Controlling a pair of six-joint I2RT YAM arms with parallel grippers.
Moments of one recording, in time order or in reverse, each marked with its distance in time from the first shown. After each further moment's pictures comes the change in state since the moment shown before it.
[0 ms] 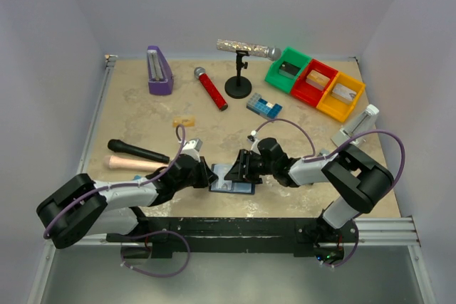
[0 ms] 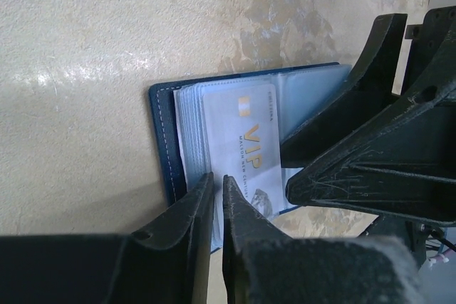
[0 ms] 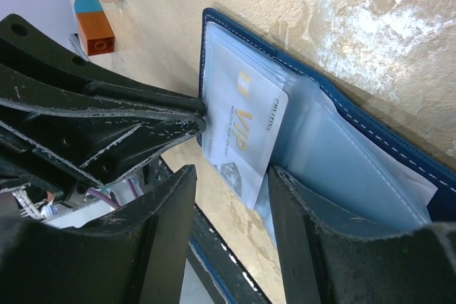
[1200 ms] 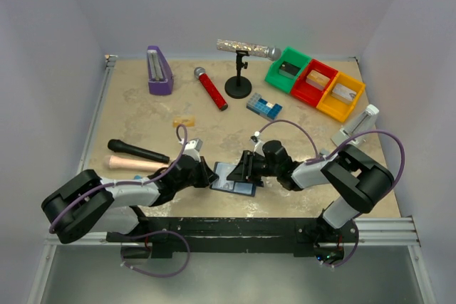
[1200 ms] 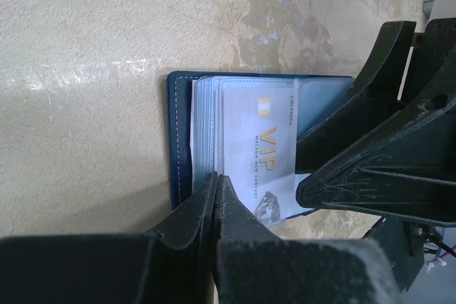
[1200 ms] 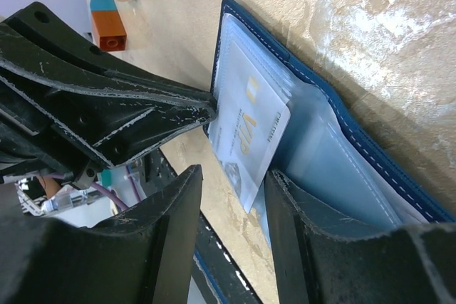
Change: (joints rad) left arm -0.001 0.051 -0.015 0.082 0.007 -0.003; right arm -0.014 -0.002 -0.064 0.134 -0.021 0.001
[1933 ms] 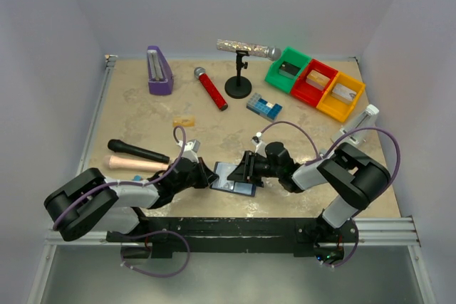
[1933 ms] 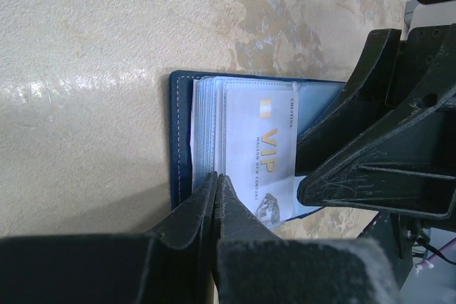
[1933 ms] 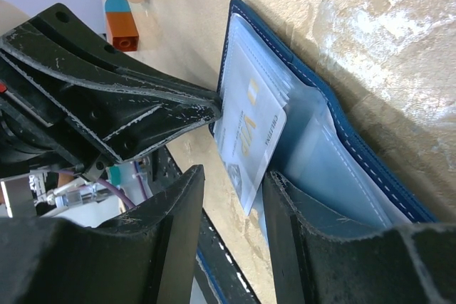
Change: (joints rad) left arm 0.002 0.027 -0.054 0.132 0.008 -0.032; right arm -0.013 0.033 -0.040 0.130 -0.029 0.029
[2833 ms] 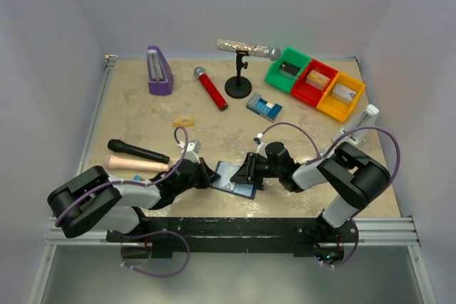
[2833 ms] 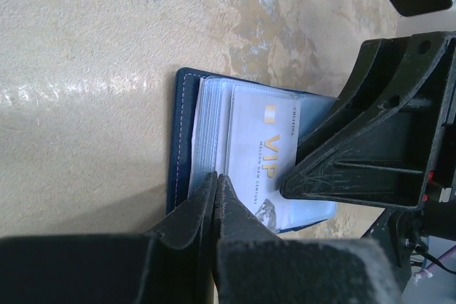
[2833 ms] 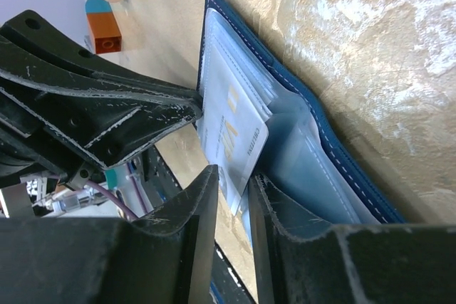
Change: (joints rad) left arm -0.035 0.035 0.000 0.051 -0.043 -0.026; right arm -0.013 0.008 0.000 -0.044 0.000 -0.004
